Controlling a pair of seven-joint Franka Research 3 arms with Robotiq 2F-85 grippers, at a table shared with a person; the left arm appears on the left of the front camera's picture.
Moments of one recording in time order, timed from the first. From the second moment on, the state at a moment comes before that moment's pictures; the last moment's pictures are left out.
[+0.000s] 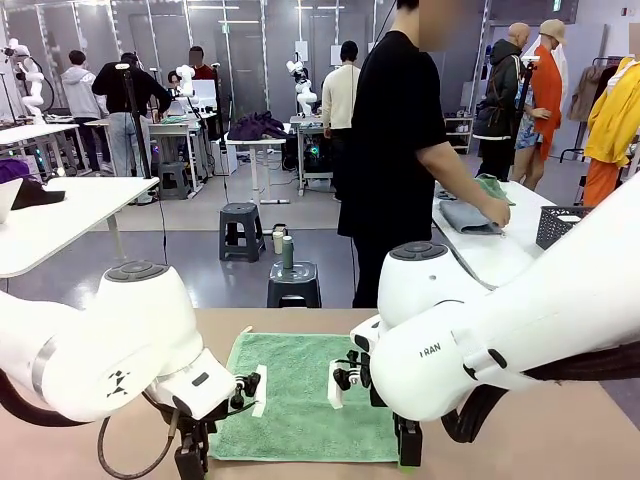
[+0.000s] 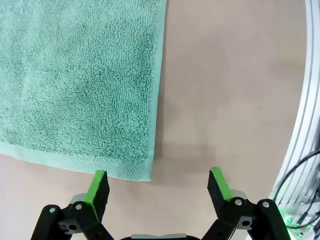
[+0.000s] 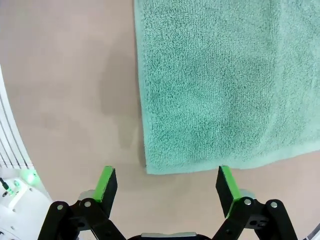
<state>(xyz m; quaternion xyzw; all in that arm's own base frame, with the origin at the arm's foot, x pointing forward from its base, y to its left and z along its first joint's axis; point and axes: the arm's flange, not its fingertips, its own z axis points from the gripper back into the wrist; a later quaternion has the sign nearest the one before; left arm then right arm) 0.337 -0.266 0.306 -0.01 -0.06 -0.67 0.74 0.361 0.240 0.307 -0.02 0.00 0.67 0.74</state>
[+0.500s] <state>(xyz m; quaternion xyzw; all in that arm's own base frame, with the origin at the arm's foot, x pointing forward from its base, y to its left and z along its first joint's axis) 0.337 -0.267 0.301 -0.02 -0.06 -0.67 0.74 0.357 0.238 0.287 -0.02 0.01 0.67 0.74</state>
